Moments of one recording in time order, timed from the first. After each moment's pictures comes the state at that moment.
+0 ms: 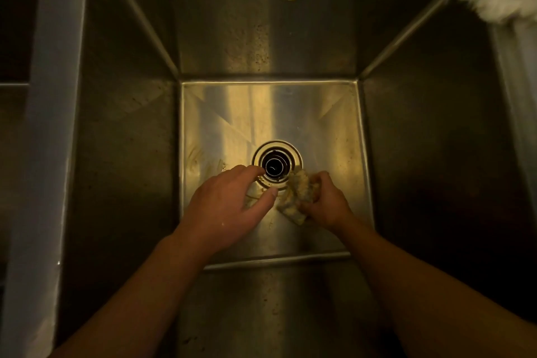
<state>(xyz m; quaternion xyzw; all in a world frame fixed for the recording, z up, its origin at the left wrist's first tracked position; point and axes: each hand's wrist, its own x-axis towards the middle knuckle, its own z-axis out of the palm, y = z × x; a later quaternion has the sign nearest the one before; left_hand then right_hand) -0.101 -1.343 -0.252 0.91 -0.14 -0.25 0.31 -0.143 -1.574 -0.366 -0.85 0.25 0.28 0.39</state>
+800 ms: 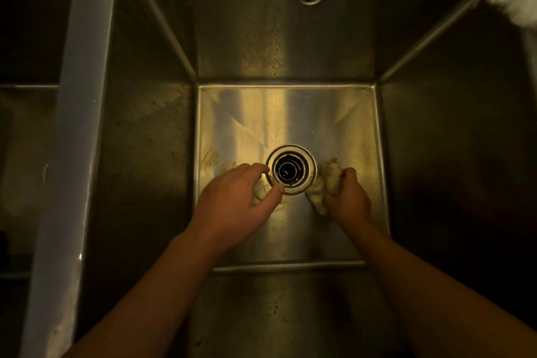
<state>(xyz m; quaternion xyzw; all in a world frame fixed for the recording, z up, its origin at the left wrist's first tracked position) -0.093 -1.340 -0.251 0.92 -0.10 -0.23 0.30 -0.131 -1.574 -0.365 -0.87 0.31 0.18 0.33</state>
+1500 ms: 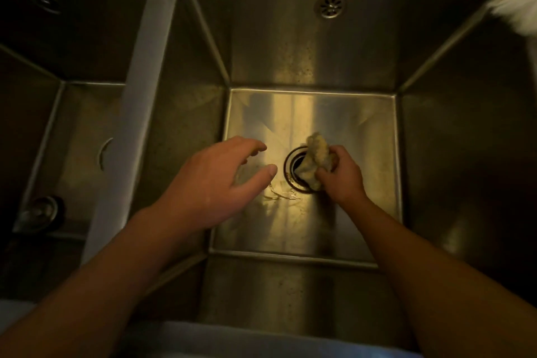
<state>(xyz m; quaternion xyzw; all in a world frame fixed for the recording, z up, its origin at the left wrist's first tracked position) -0.100 -1.308 -0.177 0.94 -0.14 -0.16 0.26 -0.095 -1.551 -0.344 -0.86 0.18 0.12 0.46</state>
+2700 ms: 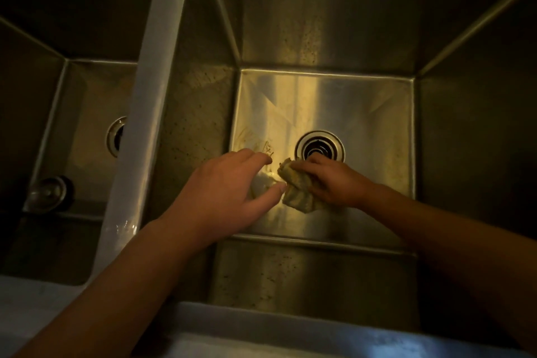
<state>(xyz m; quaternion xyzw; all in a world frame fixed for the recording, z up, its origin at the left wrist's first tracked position) -0.130 -1.295 -0.185 0.95 -0.15 -0.20 0.21 -0.102 -1.549 -0.377 -0.88 -0.27 0.25 0.29</state>
